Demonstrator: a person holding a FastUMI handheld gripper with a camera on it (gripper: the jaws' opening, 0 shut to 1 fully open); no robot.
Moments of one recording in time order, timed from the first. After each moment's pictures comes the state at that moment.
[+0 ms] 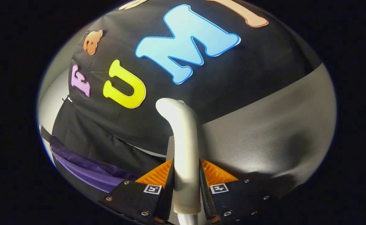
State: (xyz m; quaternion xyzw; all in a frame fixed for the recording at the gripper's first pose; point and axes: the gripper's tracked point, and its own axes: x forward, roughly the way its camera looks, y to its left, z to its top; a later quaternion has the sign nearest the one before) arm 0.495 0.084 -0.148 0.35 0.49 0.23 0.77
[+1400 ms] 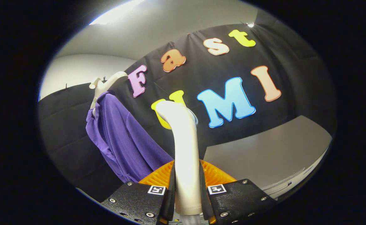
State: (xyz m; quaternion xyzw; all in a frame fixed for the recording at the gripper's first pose) arm 0.294 0.113 0.040 0.18 0.17 0.23 0.94
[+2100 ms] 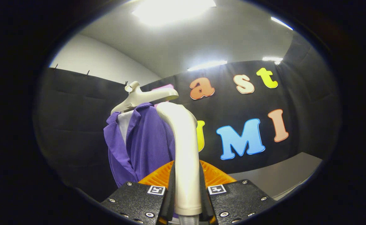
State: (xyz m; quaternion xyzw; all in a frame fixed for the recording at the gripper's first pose) arm 0.263 0.209 0.126 0.10 0.01 0.23 0.97
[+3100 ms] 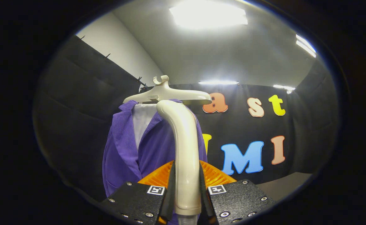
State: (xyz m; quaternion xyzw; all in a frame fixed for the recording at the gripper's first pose) arm 0.254 0.282 0.102 0.00 -0.07 0.20 0.98
